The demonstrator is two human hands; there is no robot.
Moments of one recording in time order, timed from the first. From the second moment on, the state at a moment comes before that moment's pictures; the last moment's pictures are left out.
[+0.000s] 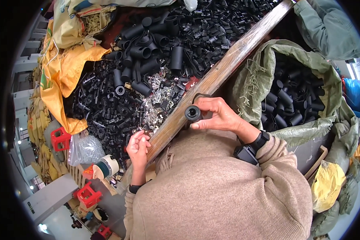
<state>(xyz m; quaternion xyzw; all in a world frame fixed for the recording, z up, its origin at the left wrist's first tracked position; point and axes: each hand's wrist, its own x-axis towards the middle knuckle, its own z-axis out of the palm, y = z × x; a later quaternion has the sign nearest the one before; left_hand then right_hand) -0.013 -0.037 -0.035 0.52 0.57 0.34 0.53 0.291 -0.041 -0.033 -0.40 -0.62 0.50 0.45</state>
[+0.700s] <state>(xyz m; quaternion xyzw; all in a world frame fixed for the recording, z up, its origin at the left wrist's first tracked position) 0.032 0.030 0.023 0.77 0.50 0.26 0.30 0.443 -0.142 -0.012 -0.85 -0.40 0.00 0.34</state>
